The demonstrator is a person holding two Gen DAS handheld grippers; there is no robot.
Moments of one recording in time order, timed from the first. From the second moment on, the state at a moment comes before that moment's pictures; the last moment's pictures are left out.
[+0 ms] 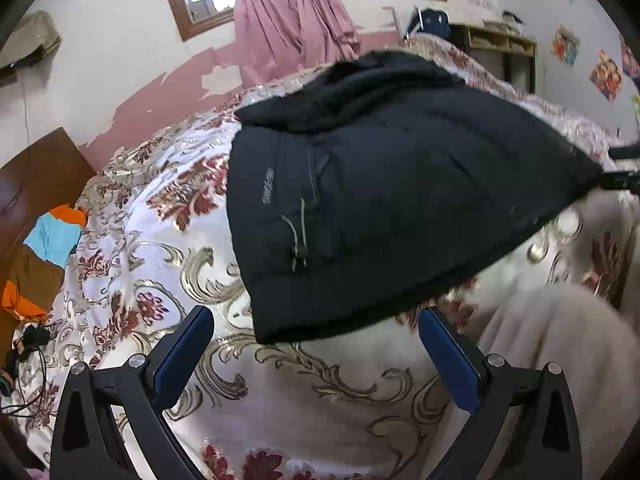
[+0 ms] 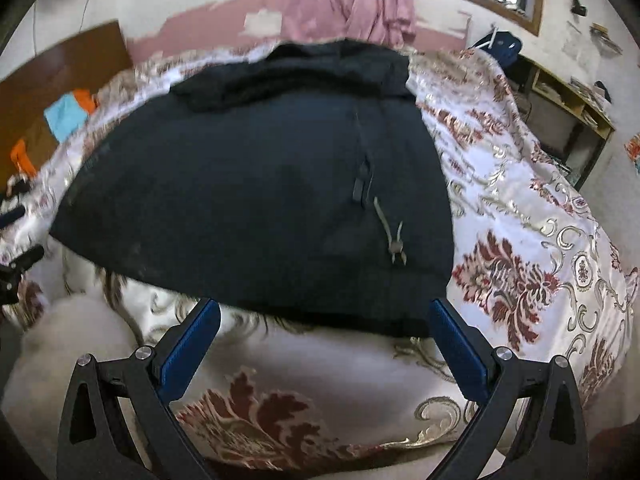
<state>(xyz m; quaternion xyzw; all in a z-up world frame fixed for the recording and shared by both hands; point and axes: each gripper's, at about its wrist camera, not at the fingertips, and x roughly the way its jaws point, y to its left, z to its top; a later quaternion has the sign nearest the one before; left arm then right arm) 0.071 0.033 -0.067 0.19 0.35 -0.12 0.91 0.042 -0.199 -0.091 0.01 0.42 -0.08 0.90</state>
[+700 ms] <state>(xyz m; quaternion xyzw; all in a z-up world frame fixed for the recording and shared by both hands) 0.073 0.001 -0.104 0.27 0.31 -0.10 0.90 0.047 -0.176 -0.119 -0.08 0.43 -0.12 0.89</state>
